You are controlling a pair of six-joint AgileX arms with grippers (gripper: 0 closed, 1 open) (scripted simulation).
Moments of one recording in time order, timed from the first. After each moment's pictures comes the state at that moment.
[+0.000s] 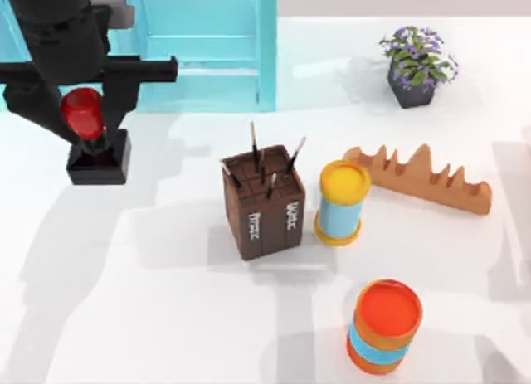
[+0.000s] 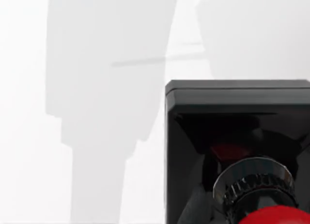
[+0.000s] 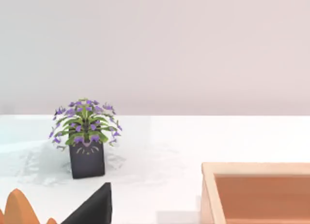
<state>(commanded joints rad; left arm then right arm) -0.33 1.92 1.85 -1.51 0.00 -0.32 0.00 0.00 0.00 0.00 0.00 0.00</state>
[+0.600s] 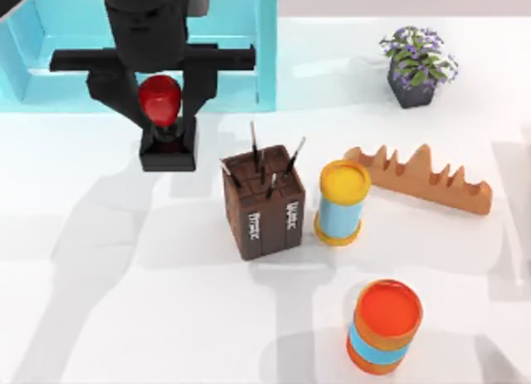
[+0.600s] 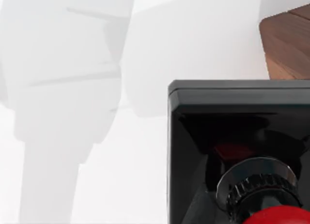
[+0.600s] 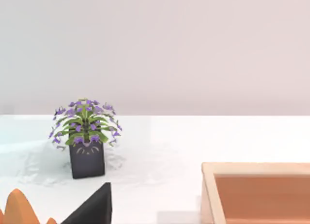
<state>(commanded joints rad) -0.48 2.07 2.07 -1.57 0.00 -0.45 0.00 0.00 0.00 0.00 0.00 0.00</state>
